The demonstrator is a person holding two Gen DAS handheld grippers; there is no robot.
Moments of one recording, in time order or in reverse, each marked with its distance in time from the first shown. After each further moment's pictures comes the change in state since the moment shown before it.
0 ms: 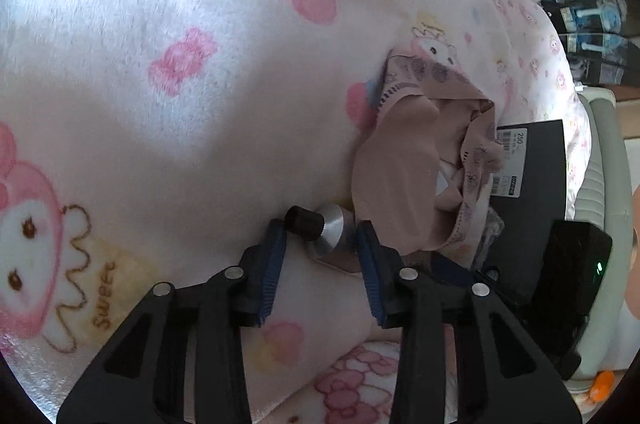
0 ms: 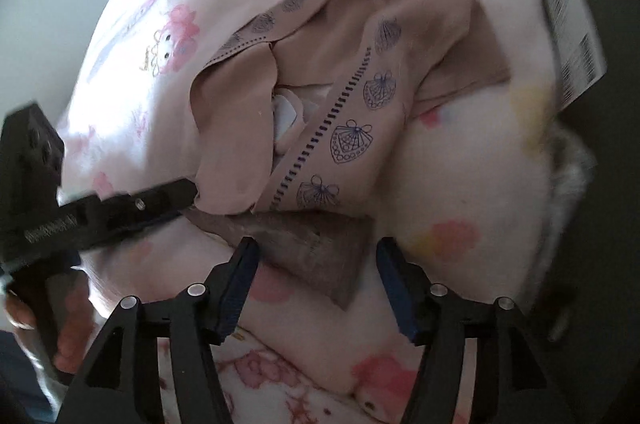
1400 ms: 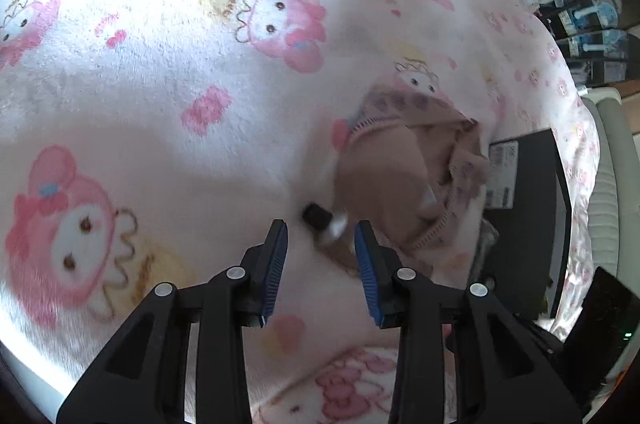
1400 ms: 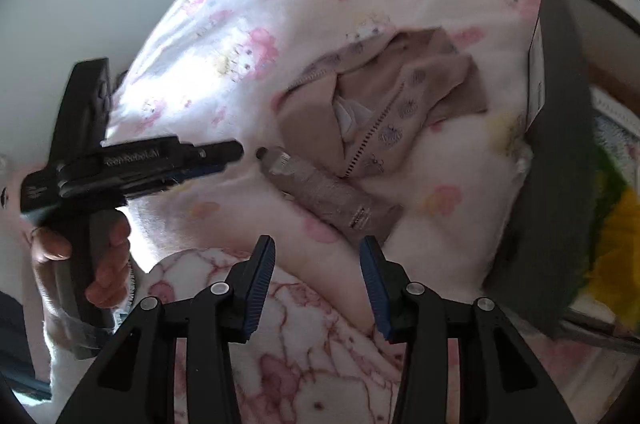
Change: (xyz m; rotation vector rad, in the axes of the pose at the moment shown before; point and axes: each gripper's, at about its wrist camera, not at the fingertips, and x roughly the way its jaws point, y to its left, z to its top) left arm -0.032 -0.010 -0.003 0.022 -0.115 0.071; right arm -0.054 0.035 -0.025 -0.138 -0.102 0.006
